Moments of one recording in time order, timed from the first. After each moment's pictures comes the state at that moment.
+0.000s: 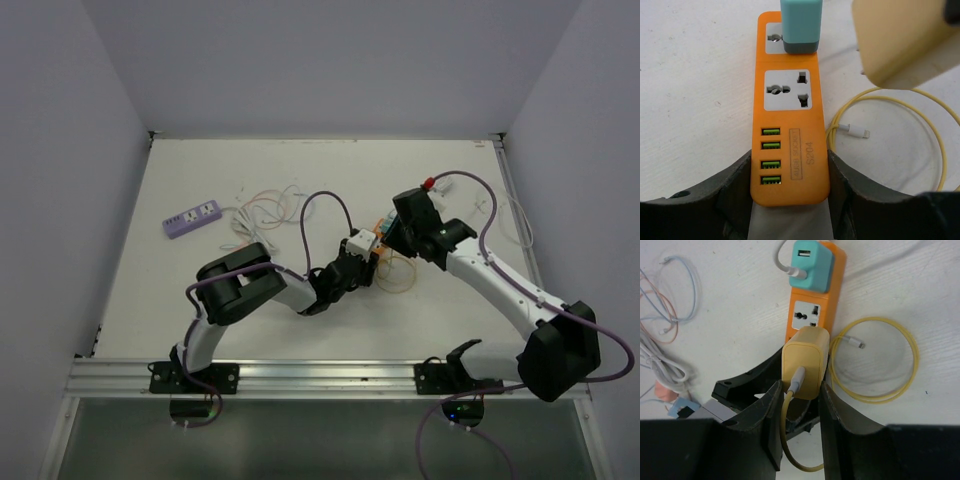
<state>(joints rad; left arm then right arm) -1.04 2.09 0.93 0.80 -0.40 -0.29 0.52 1.29 1.00 -0.61 0.26 0.96</state>
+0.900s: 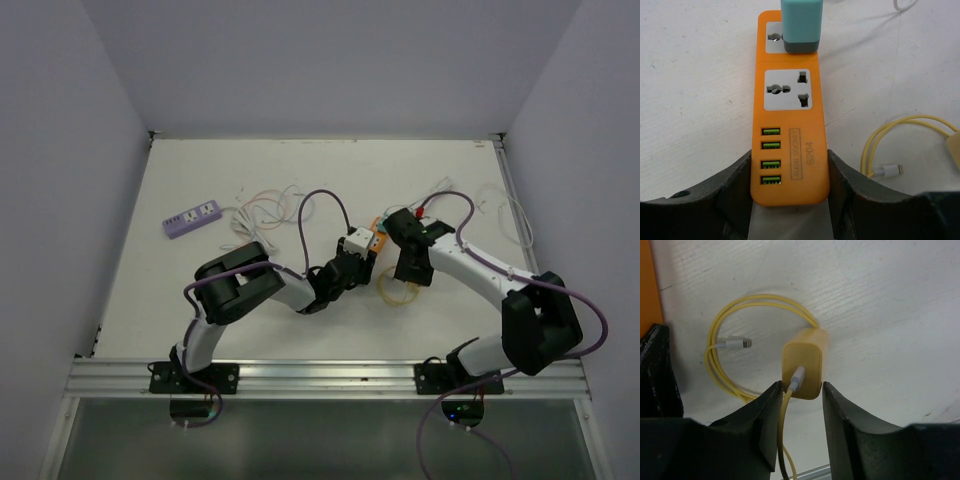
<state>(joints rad) -1.03 2.08 0.92 0.78 -0.42 -0.30 0.52 1.42 0.92 -0.87 0.38 0.84</state>
